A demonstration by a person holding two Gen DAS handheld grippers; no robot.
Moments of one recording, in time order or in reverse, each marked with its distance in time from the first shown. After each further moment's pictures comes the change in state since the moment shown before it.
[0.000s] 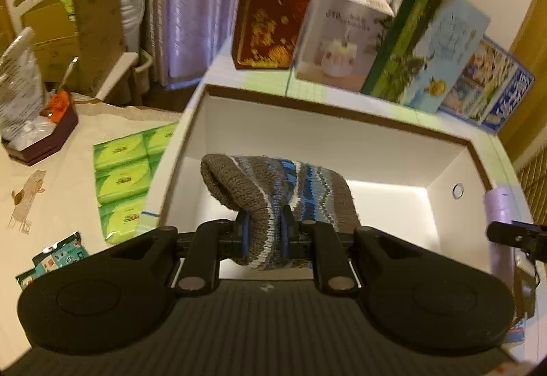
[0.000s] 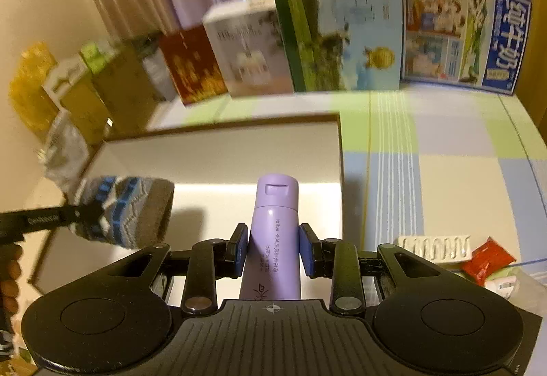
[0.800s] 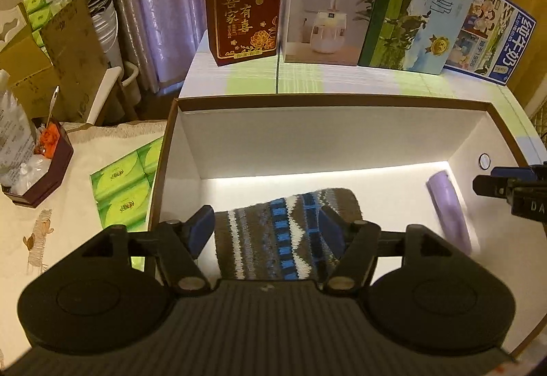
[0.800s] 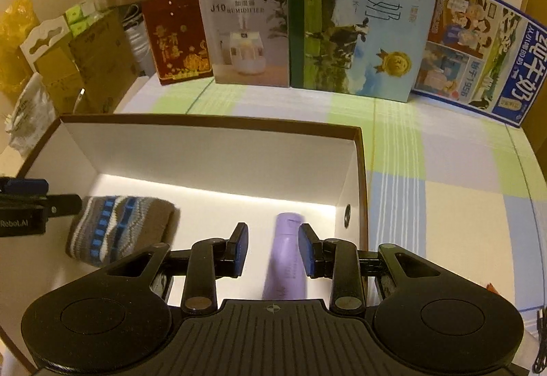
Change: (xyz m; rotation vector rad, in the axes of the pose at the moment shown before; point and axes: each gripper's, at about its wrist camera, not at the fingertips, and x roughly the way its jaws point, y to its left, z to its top) left arm 0.038 -0.012 0.023 0.170 0.056 0.037; right arm 0.045 0.012 0.024 -0.116 0.018 -0.079
